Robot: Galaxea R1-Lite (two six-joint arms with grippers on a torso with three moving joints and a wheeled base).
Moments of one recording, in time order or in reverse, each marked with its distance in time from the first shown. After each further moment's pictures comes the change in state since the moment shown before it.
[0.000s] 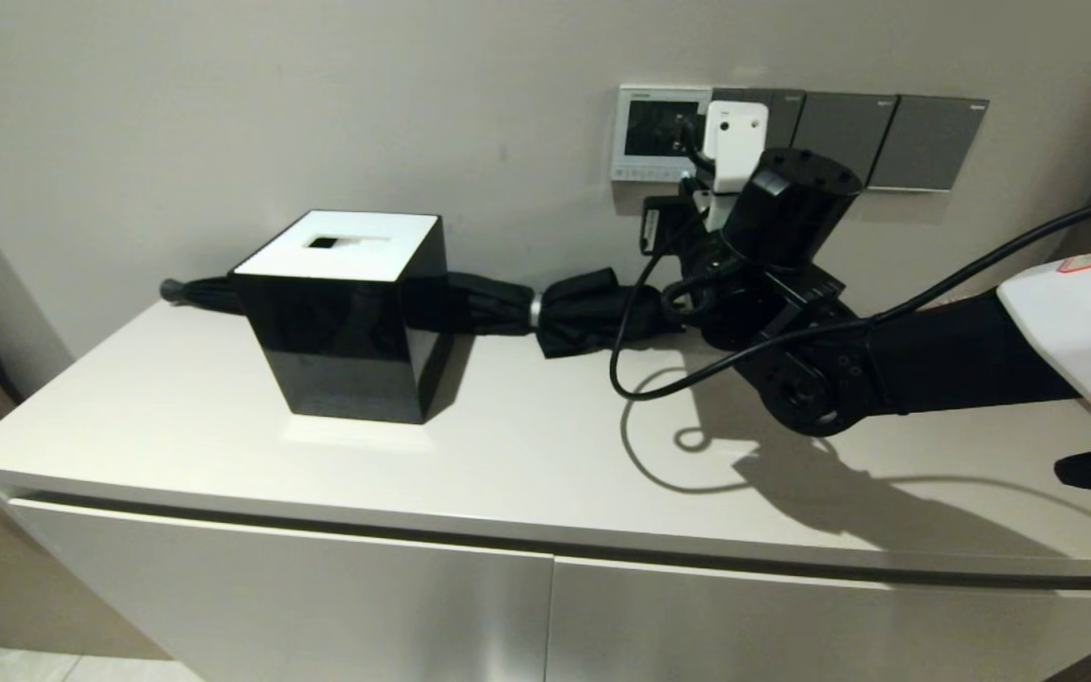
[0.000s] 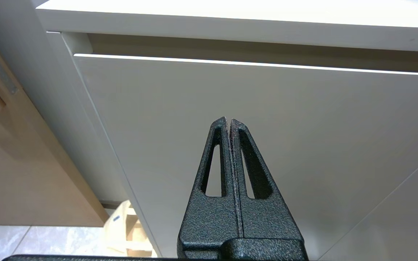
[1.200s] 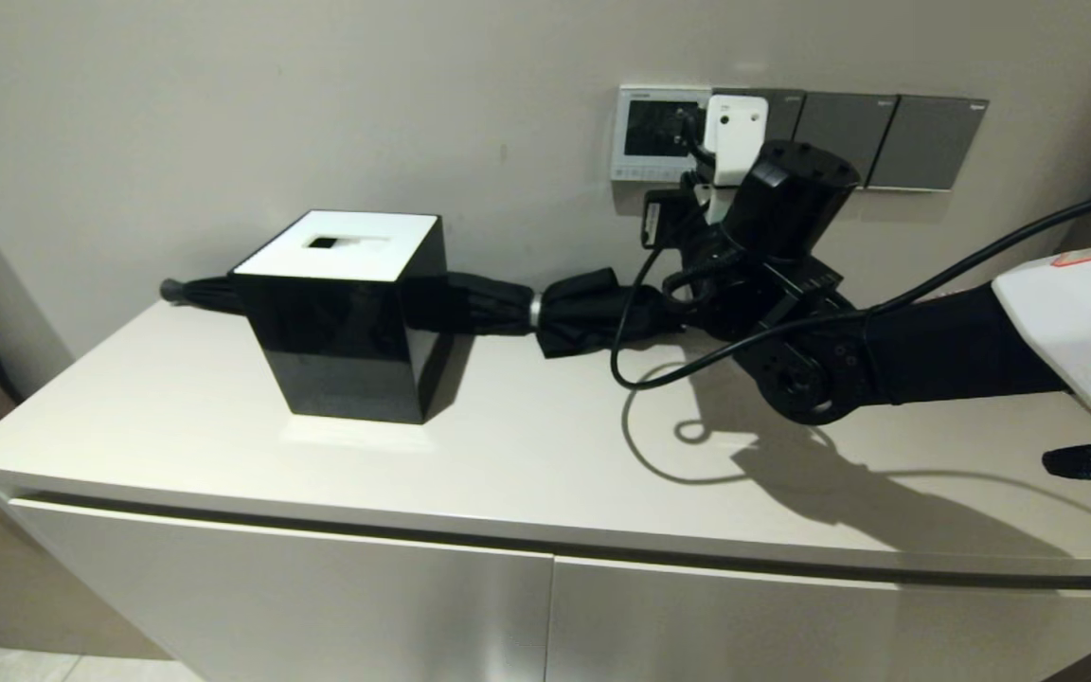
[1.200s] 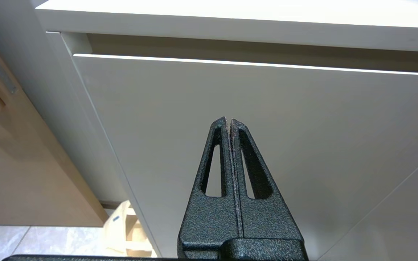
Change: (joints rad) left arm 0.000 0.000 0.000 0.000 0.000 0.000; right arm -0.015 0.018 -0.043 0.021 0.012 -0.002
